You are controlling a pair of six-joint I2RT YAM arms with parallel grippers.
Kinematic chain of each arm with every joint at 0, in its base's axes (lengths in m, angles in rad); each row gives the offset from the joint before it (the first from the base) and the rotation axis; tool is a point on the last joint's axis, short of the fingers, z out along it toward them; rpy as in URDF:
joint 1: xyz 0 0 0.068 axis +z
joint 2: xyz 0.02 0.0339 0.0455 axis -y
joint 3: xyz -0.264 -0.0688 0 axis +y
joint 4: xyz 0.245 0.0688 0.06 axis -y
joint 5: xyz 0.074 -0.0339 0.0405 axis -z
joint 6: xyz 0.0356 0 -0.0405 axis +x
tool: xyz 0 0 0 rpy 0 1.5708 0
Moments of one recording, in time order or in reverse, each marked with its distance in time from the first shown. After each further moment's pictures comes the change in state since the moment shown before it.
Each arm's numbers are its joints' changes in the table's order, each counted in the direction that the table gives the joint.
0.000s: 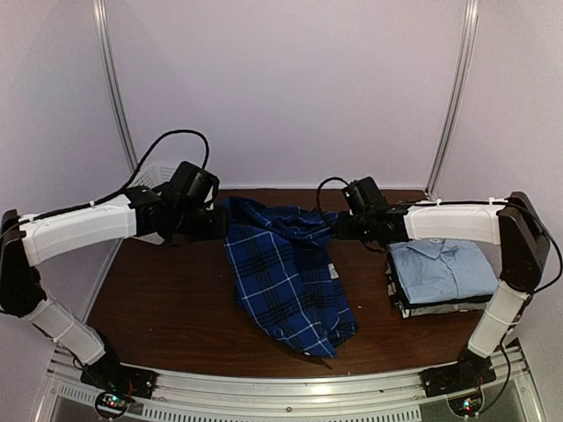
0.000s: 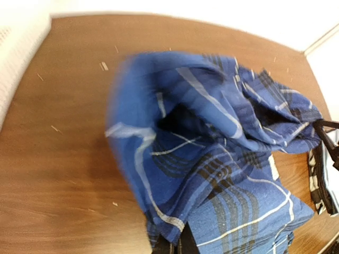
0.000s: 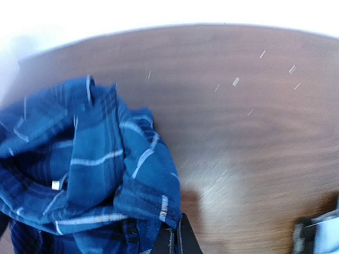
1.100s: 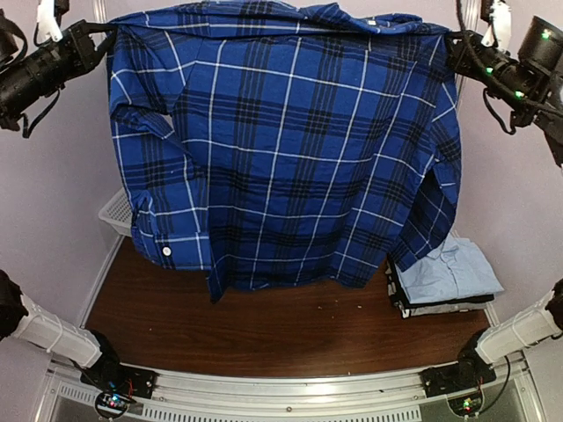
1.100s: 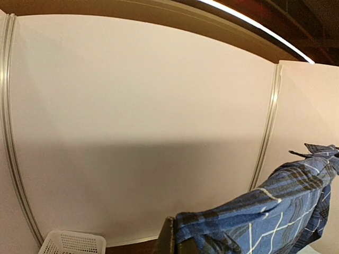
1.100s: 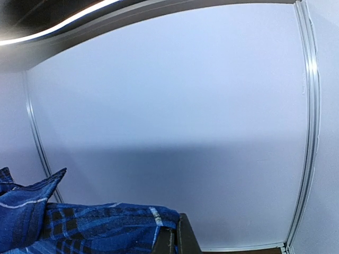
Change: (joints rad) left arm 0.023 0.234 -1.040 -0.267 -0.086 0.558; right arm -0.060 0.461 -0.852 -0.290 0.054 -0.494
